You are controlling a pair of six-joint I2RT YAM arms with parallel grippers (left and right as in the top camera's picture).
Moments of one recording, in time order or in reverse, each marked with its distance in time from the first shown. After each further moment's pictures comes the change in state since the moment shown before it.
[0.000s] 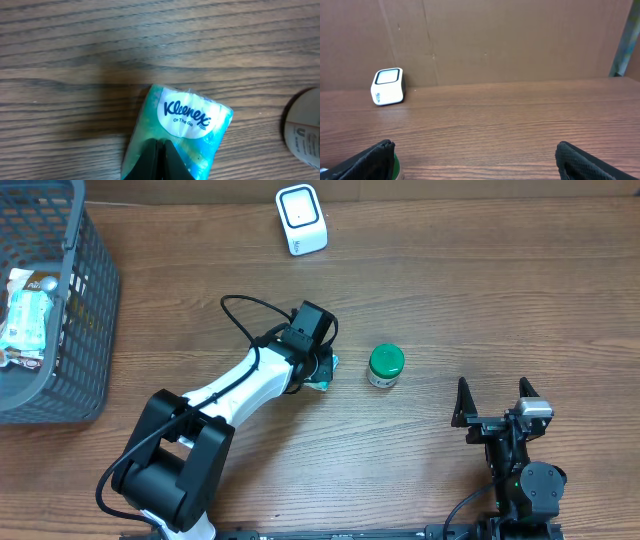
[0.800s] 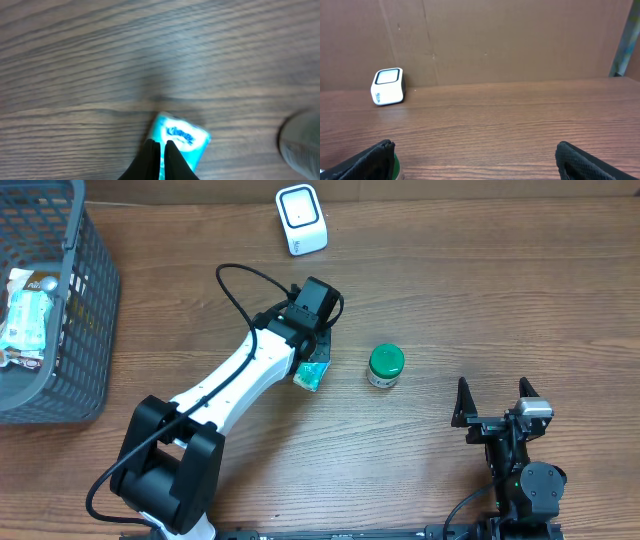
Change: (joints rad) left arm -0.010 -0.010 0.195 -0.208 -0.158 0.082; right arm 0.000 0.000 0.000 0.000 0.000 0.000
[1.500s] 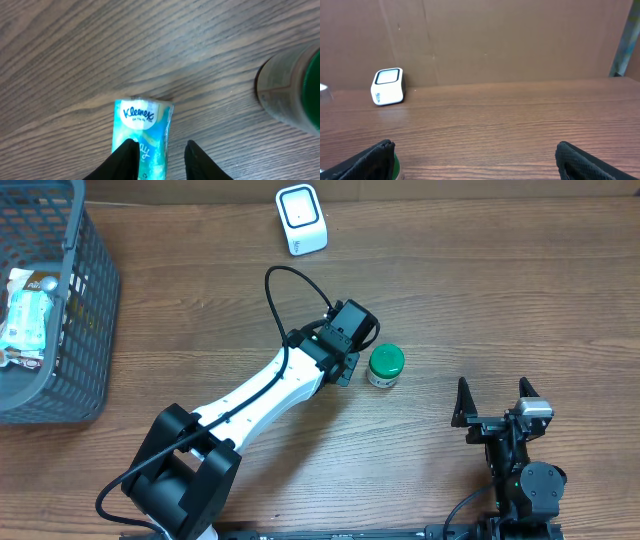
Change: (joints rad) left arm -0.151 -0.002 -0.014 -0.012 -0.102 0.174; right arm 0.000 0.000 0.000 0.000 0.000 0.000
